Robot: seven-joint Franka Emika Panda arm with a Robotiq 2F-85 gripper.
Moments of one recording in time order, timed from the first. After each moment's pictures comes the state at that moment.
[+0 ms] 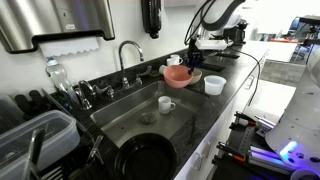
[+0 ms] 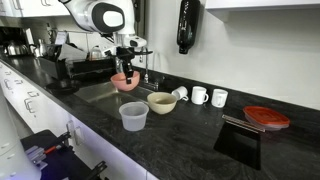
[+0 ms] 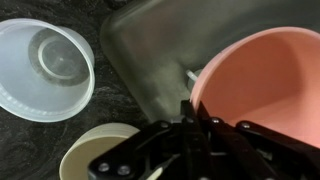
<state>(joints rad) -0.03 -0.30 0.01 -2.61 0.07 2.46 0.41</state>
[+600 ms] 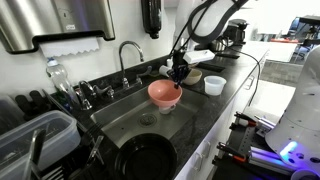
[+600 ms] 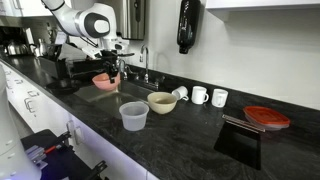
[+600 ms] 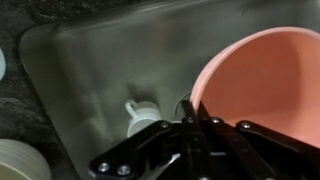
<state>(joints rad) 0.12 -0.18 0.15 -2.55 0.09 2.49 0.40</state>
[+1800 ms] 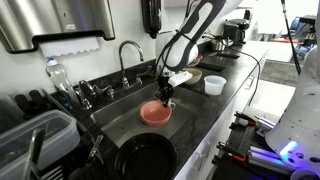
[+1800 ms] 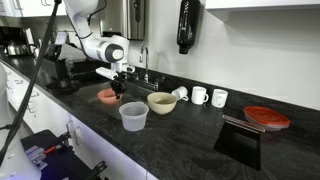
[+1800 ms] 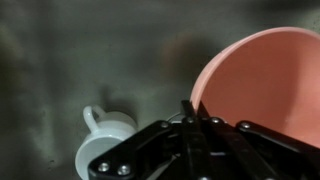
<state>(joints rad) 0.13 0.28 0.13 -2.31 0.08 2.57 0.20</state>
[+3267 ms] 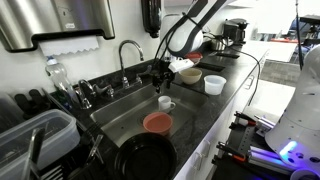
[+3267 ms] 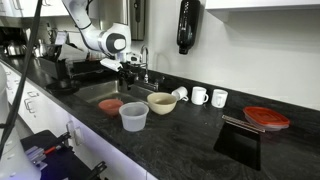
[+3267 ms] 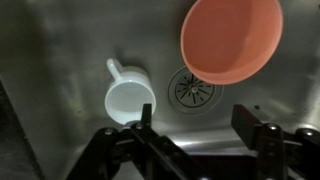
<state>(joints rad) 0.13 0.15 0.09 -2.33 0.07 2.61 0.20</state>
